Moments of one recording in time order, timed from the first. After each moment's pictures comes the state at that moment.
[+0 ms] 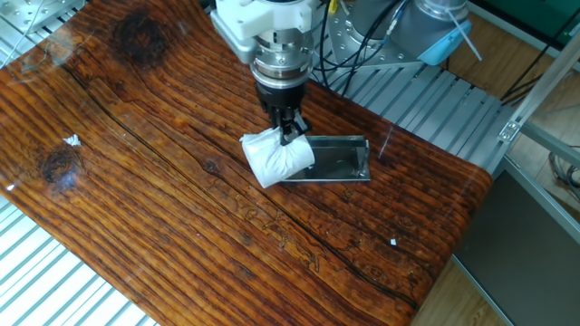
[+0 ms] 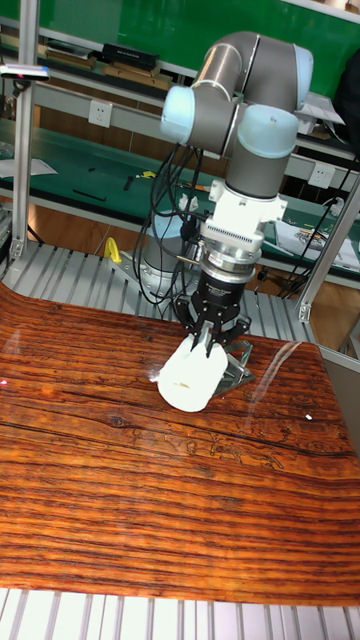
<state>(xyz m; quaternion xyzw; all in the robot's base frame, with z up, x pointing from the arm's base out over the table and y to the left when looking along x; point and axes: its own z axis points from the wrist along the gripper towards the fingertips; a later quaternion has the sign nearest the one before) 0.452 0.068 0.120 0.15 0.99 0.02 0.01</state>
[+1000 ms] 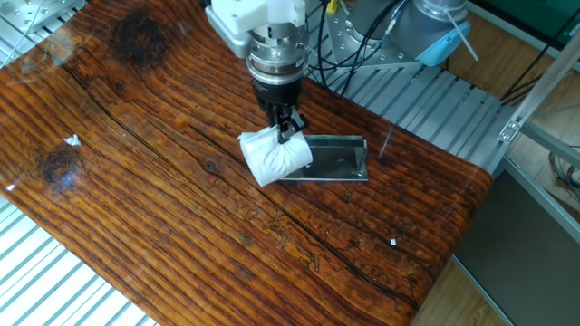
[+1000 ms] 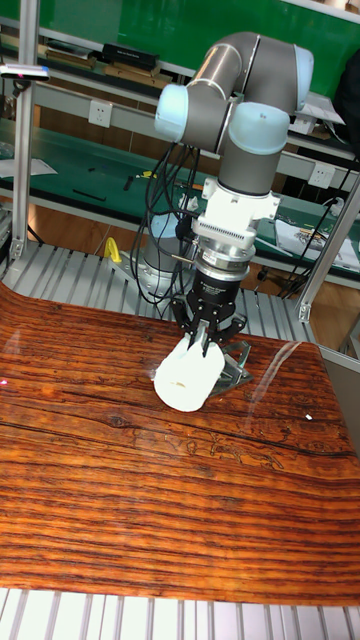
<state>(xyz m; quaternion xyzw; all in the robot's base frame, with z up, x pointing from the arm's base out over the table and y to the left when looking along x) 0.455 0.061 0.119 0.18 0.98 0.03 0.02</state>
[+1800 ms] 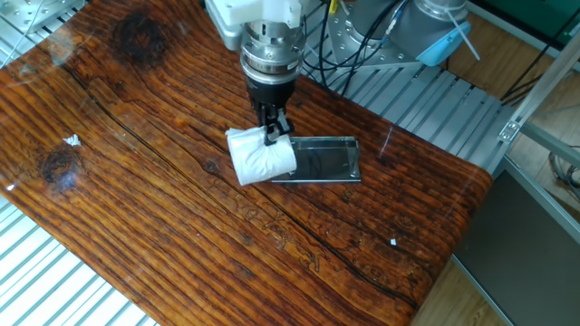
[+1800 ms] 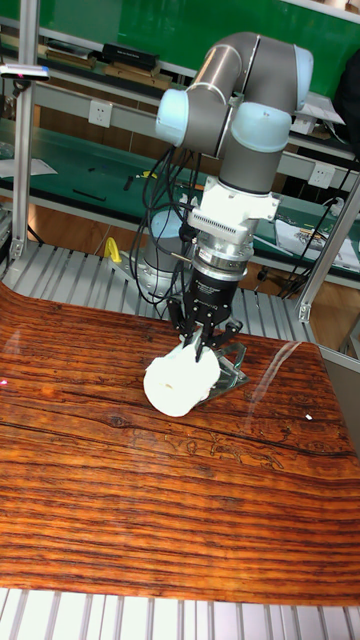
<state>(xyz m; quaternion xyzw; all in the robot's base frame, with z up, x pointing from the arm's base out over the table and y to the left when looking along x) 0.468 0.054 0.120 0.23 0.97 0.02 0.05</state>
